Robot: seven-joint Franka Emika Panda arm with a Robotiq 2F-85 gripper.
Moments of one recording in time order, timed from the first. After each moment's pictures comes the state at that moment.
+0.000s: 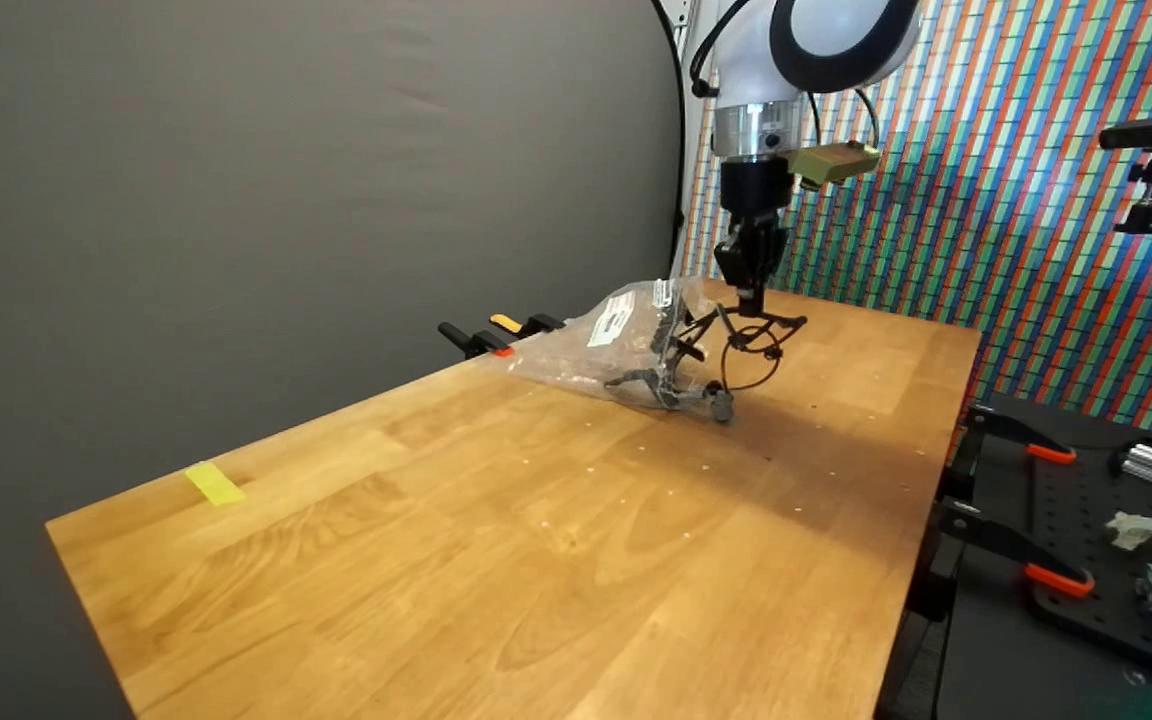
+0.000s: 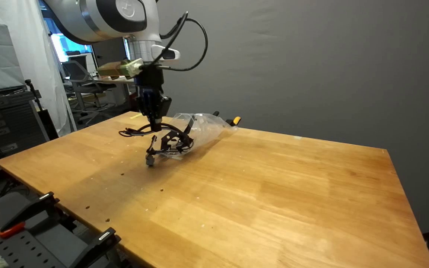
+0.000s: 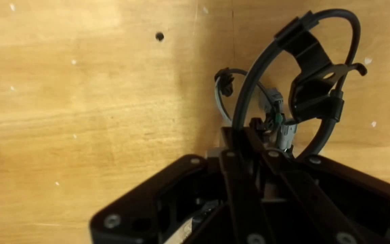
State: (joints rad) arm 0.08 0.10 -0.02 -2.41 -0.10 2.40 0.18
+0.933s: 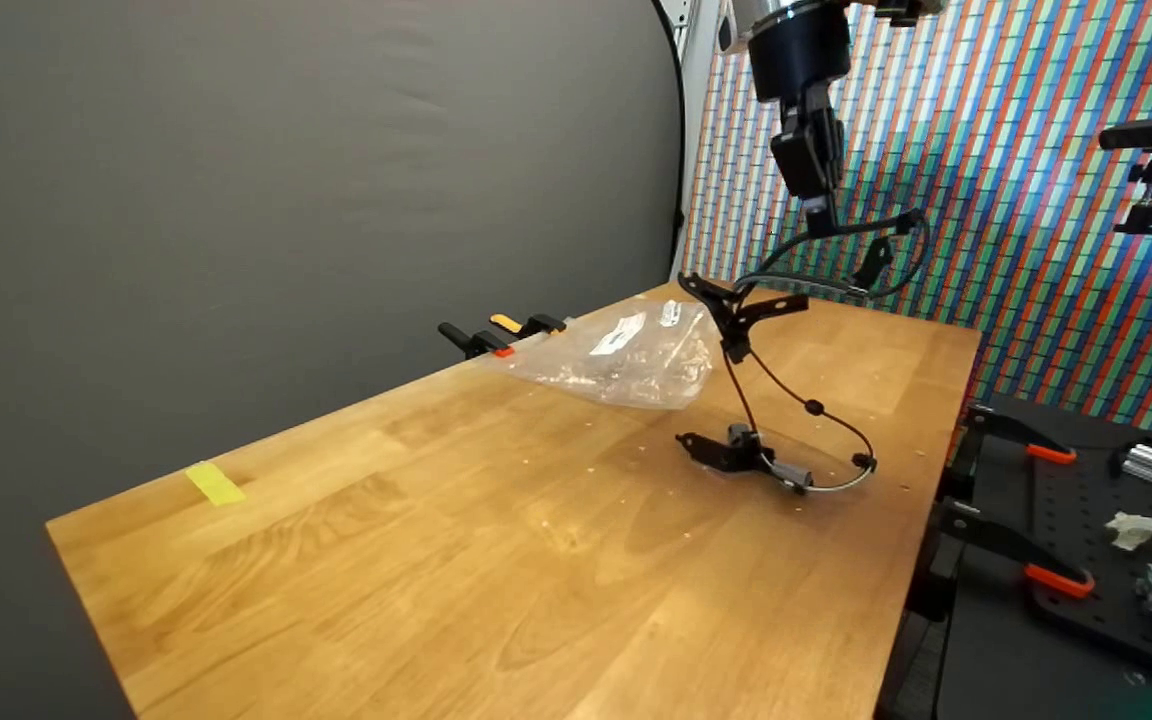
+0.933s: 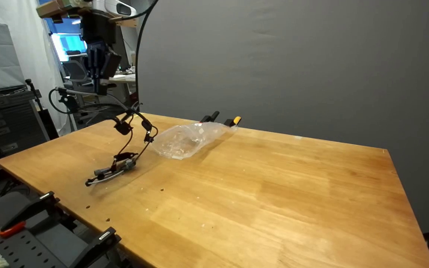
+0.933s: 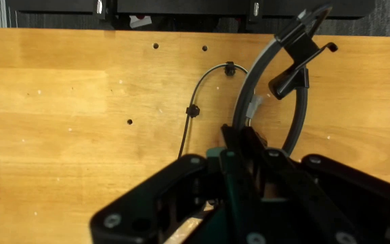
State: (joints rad) arm 0.12 -0.13 0.13 -2.32 -0.01 1.87 0.17
